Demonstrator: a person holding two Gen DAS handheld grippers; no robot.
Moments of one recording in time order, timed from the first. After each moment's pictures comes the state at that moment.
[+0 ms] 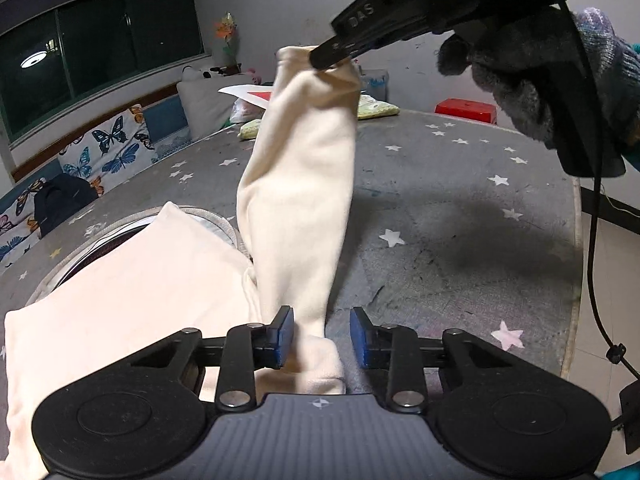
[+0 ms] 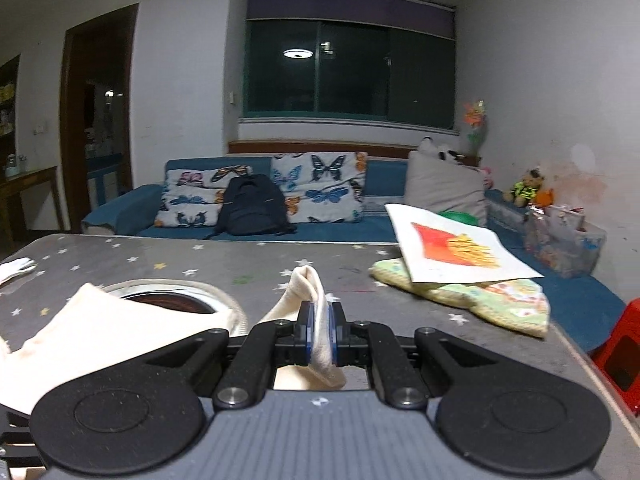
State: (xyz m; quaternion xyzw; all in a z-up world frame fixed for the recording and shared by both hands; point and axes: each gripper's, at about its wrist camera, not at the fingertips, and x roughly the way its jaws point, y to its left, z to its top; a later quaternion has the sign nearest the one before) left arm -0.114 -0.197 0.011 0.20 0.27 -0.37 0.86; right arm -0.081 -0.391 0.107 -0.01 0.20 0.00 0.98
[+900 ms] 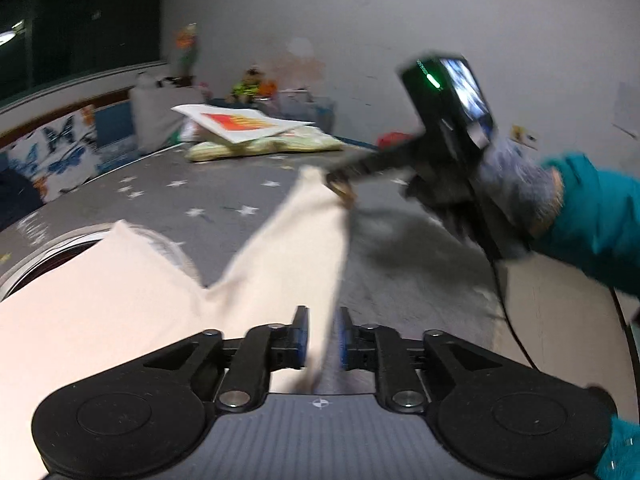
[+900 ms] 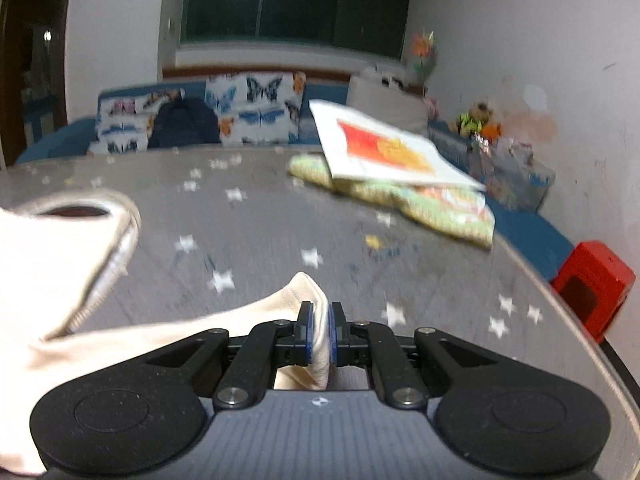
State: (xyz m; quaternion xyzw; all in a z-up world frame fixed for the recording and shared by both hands) left arm -0.101 -0.174 0.038 0.12 0.28 -0.45 0.84; right arm -0.059 -0.435 0.033 -0.03 0.31 -0.10 0.94
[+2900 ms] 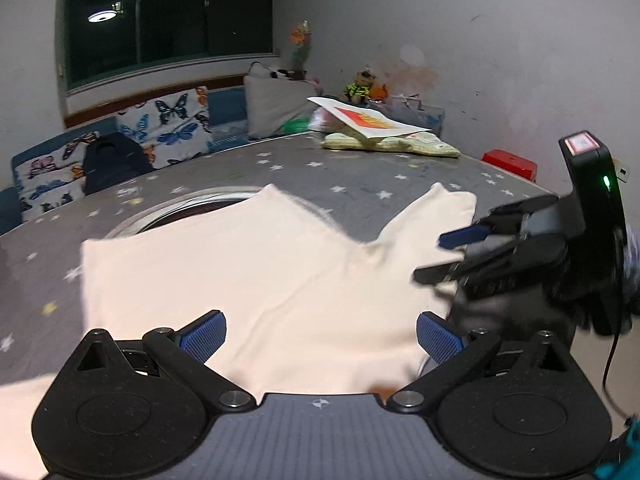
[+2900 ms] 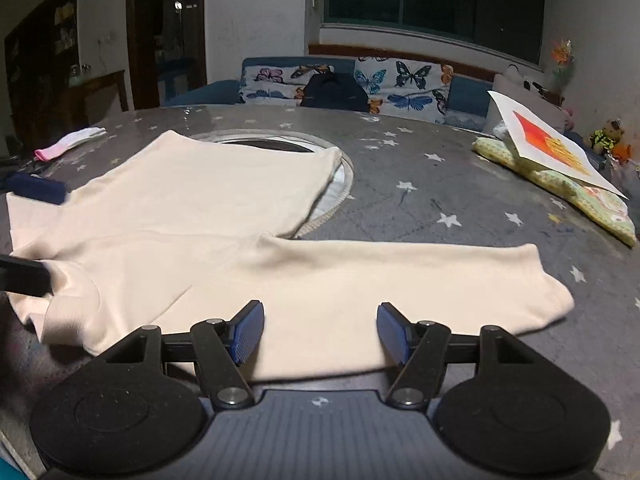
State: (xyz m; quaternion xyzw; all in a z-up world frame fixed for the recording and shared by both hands) left arm -0.128 -0.074 0.048 0.10 0.29 -0.31 0.90; right arm -0.116 -0.336 0.017 -0.06 0.33 0.11 0.93
